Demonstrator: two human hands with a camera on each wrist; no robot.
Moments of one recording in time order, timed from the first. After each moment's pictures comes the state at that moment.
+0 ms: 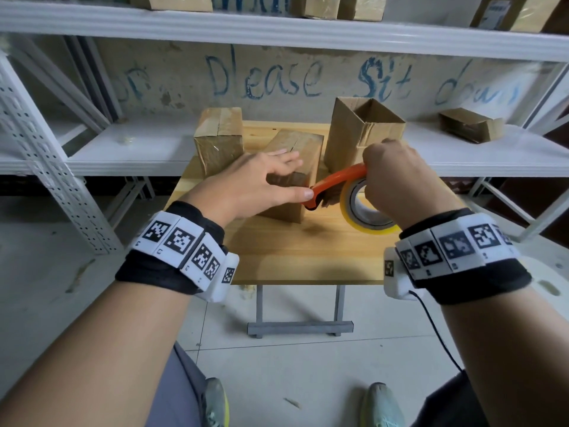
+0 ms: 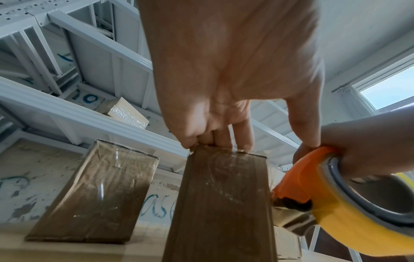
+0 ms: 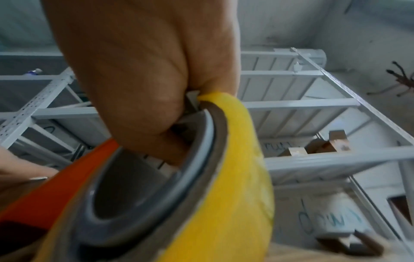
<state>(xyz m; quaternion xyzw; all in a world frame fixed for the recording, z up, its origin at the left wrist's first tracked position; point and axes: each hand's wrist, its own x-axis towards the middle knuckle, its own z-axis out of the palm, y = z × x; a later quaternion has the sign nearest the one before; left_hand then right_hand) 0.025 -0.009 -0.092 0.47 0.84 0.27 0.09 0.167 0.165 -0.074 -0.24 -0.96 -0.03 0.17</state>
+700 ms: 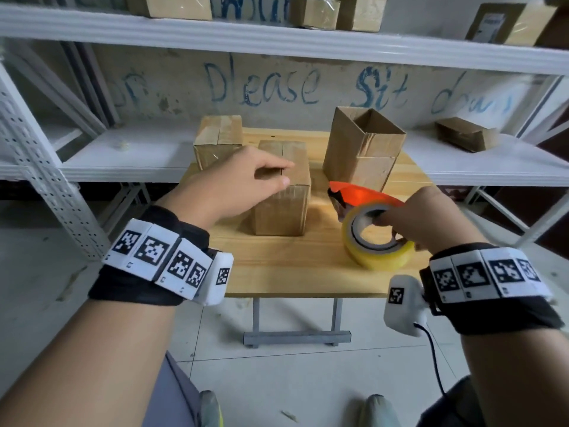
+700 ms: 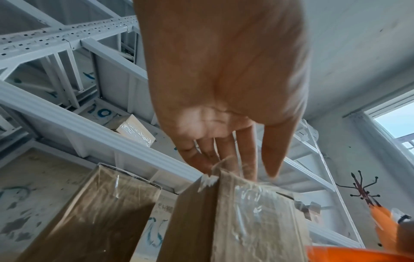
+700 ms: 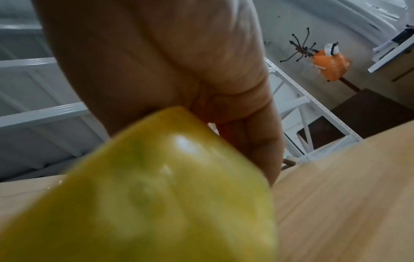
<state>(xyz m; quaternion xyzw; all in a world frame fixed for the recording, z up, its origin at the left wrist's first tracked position) 0.008 -0.015 -0.085 0.45 0.83 0.32 0.07 0.193 0.190 -0.097 -0.47 -0.85 0.23 0.11</state>
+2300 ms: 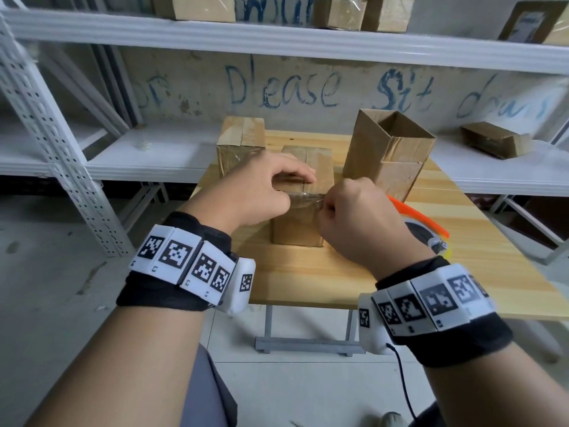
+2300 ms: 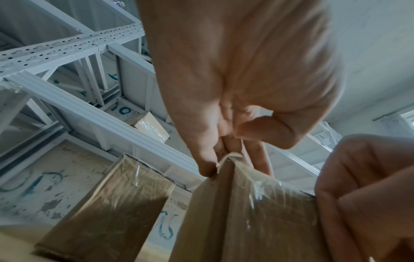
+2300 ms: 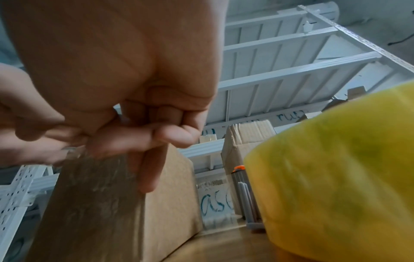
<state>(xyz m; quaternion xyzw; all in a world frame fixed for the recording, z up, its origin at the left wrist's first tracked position) 0.006 -0.016 -0.093 0.48 0.79 0.38 0.09 0.131 0.120 -0.112 -0.11 -0.97 0.08 0.22</state>
